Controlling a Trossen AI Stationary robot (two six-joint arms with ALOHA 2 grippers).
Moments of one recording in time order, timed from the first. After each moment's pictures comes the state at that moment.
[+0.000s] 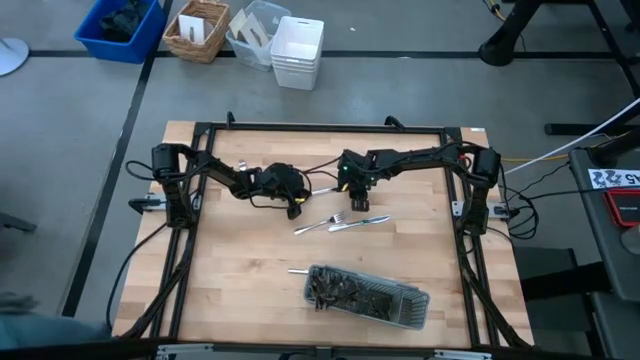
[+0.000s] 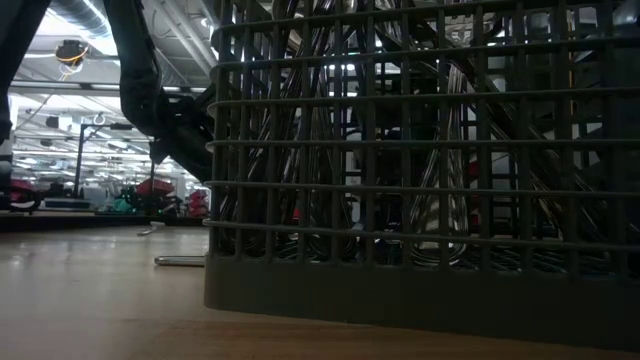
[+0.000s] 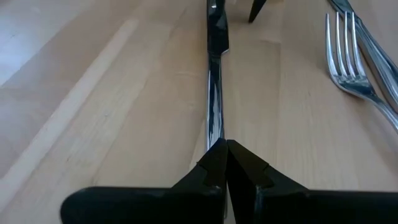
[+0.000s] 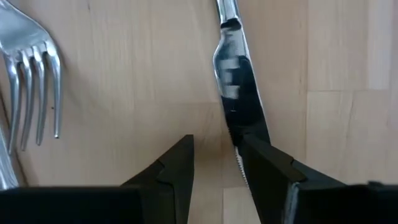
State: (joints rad) left arm 0.29 1.83 0.58 0.59 0.07 0.01; right arm -0.31 1.89 1.14 -0.49 -0.10 -0.30
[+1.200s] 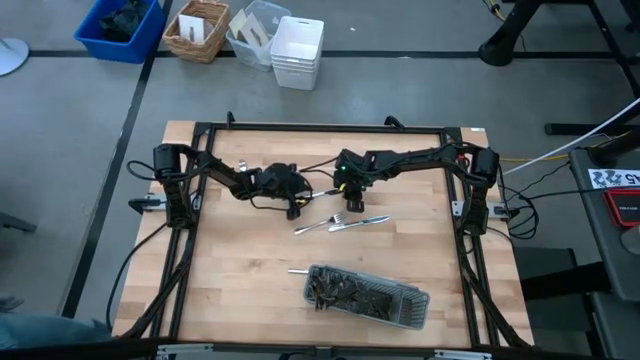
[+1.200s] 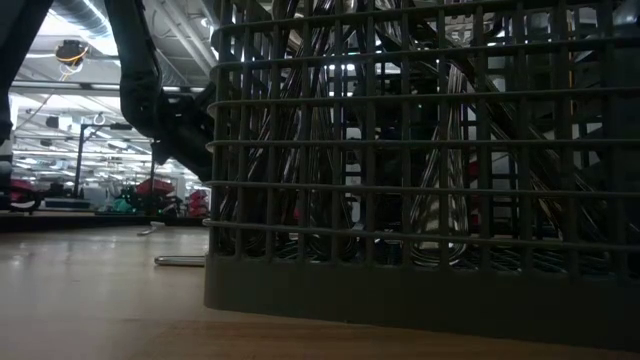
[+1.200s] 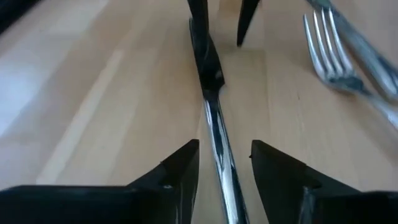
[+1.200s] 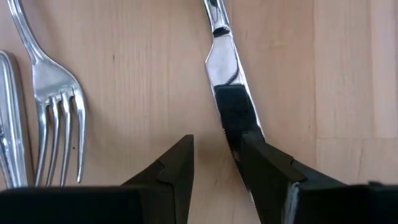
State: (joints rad) left arm 0.29 1.83 0.58 0.66 0.08 0.16; right arm -0.31 1.90 1.14 -0.39 -0.15 -0.30
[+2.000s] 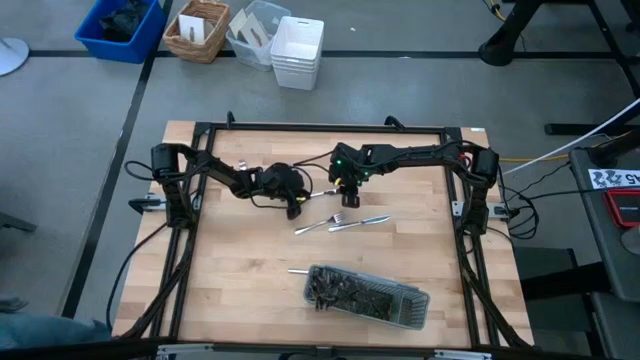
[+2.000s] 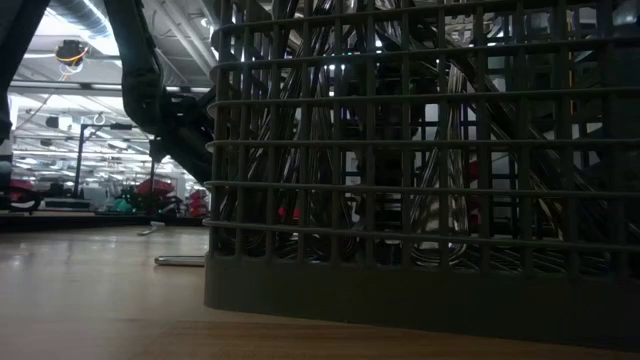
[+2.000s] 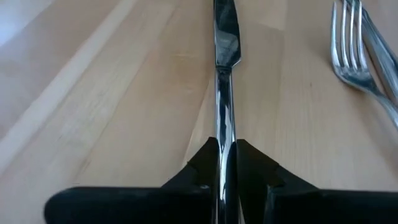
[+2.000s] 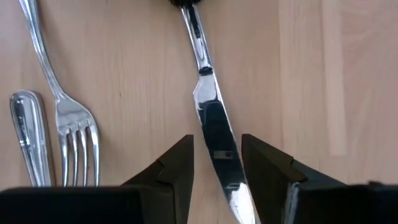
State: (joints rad) left arm 0.29 1.82 0.59 0.52 0.08 -0.04; right arm -0.31 1.90 1.27 -0.51 -0.14 -0.29
